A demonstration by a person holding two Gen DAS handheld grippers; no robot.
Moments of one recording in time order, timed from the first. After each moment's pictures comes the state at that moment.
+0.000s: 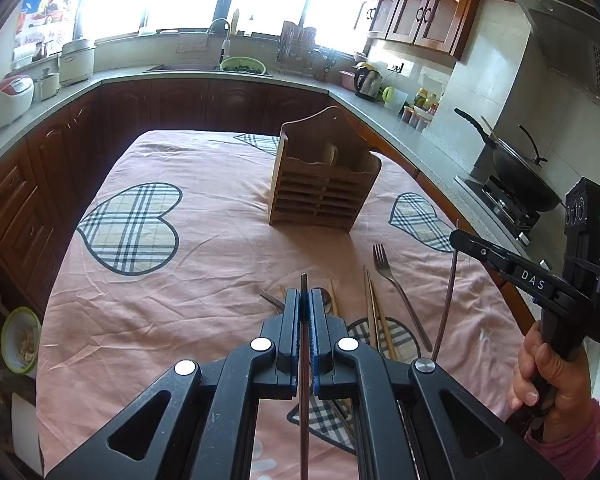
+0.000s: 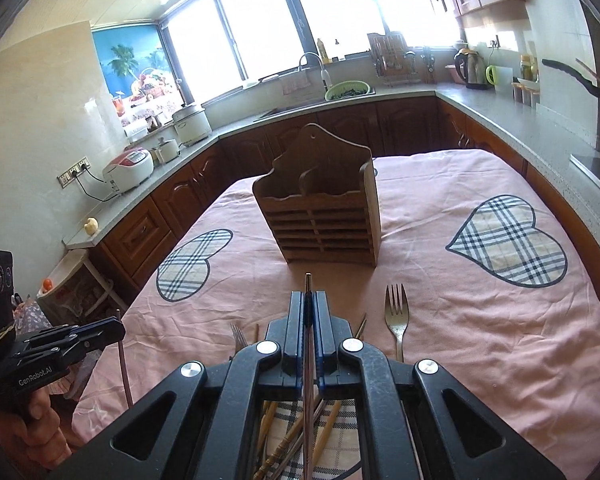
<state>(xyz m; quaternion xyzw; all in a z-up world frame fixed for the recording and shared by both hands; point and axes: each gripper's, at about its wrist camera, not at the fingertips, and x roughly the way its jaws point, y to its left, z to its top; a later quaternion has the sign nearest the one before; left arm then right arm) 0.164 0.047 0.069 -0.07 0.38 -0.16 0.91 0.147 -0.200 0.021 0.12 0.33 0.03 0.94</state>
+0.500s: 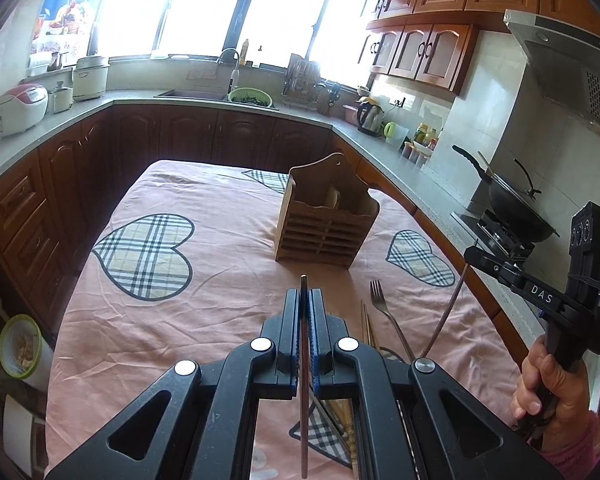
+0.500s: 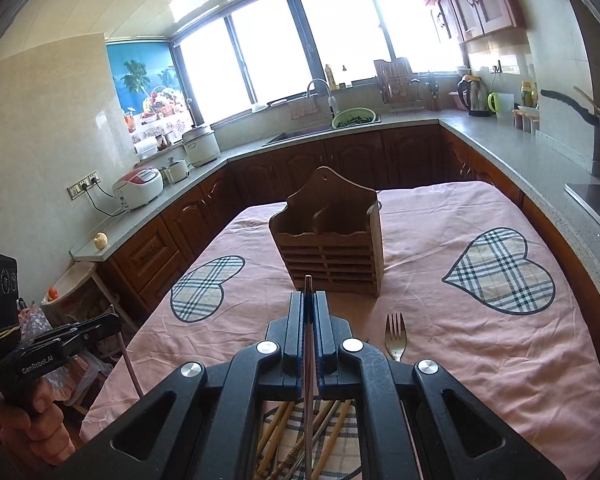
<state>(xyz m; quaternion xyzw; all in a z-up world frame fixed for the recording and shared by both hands) 0.147 0.068 0.092 -0.09 0.33 -0.16 0.93 0.135 -0.197 0.053 0.11 0.29 0.03 0.95</state>
